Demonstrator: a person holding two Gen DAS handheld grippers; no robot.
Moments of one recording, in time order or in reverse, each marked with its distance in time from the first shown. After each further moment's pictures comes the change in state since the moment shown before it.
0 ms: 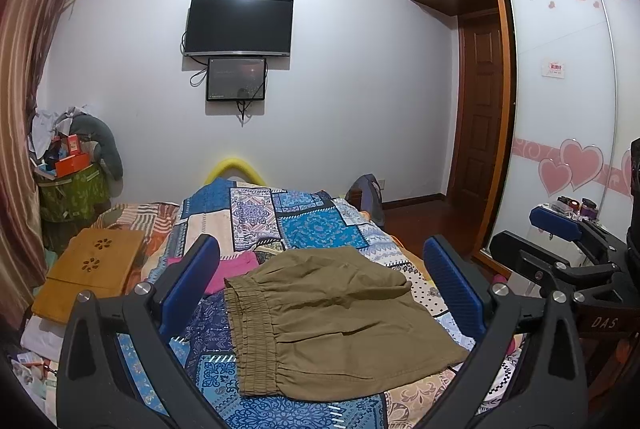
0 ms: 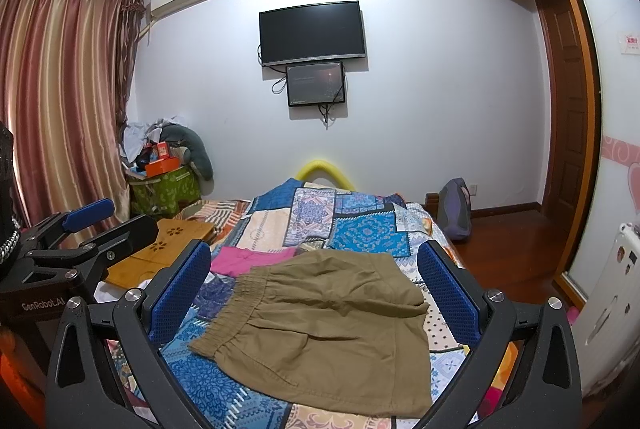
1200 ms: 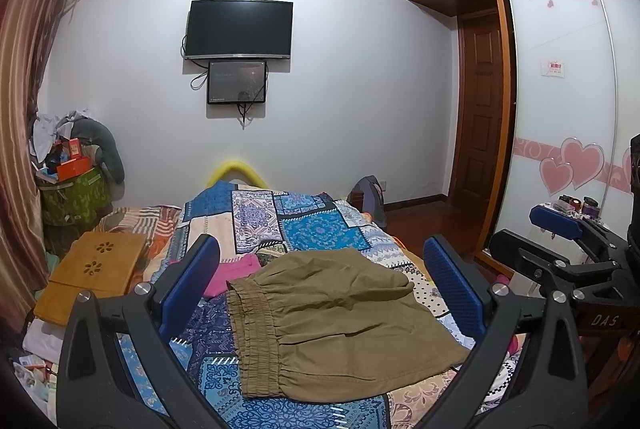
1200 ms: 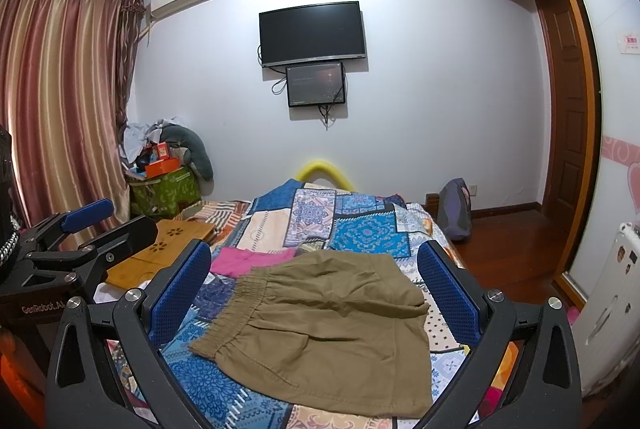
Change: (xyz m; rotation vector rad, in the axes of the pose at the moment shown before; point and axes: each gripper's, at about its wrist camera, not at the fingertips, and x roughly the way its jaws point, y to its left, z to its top) left arm -0.001 -0.001 0.005 0.014 -0.004 0.009; right arm -0.003 -0.004 0.000 0.005 -0.004 -0.002
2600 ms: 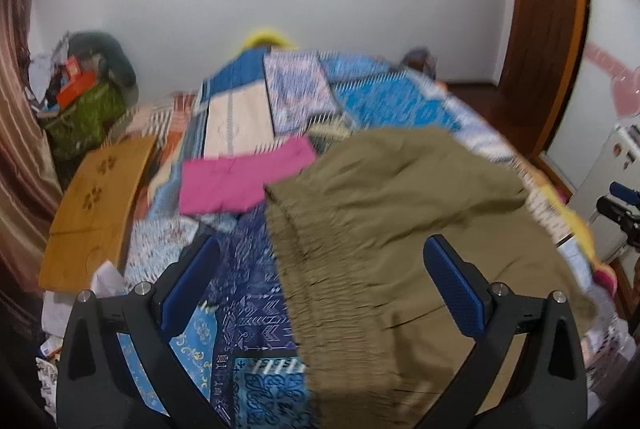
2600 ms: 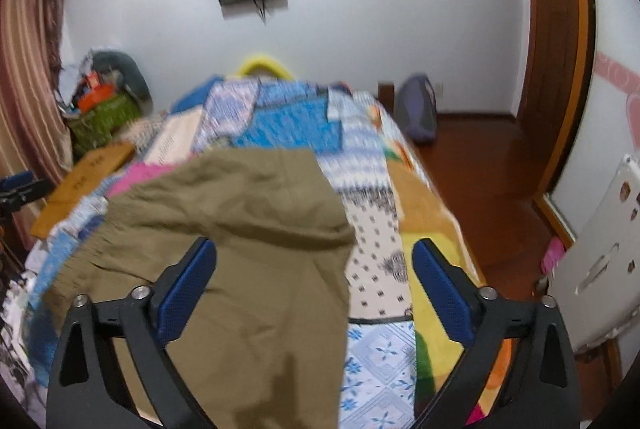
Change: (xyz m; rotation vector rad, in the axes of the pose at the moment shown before) left arm 0.230 0.098 -0.098 0.008 0.521 0.129; right arm 0.139 -0.145 -0.086 0.072 0.400 -0.120
